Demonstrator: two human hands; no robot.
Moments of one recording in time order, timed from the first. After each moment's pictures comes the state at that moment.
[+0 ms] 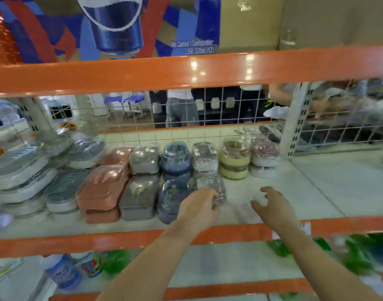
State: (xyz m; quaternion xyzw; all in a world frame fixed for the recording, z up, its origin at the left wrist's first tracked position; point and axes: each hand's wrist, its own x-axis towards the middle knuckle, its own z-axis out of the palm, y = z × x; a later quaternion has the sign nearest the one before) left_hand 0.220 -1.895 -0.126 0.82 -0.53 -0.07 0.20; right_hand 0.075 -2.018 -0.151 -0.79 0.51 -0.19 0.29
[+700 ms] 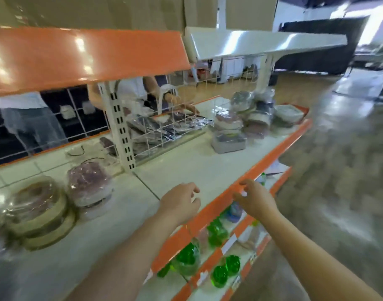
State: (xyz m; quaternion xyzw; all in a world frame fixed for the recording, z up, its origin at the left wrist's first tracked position) left_hand -0.004 -2.167 -0.140 0.63 -0.74 -0.18 0.14; right_hand -0.202 -2.177 -0.153 -0.62 0.73 -0.22 0.20
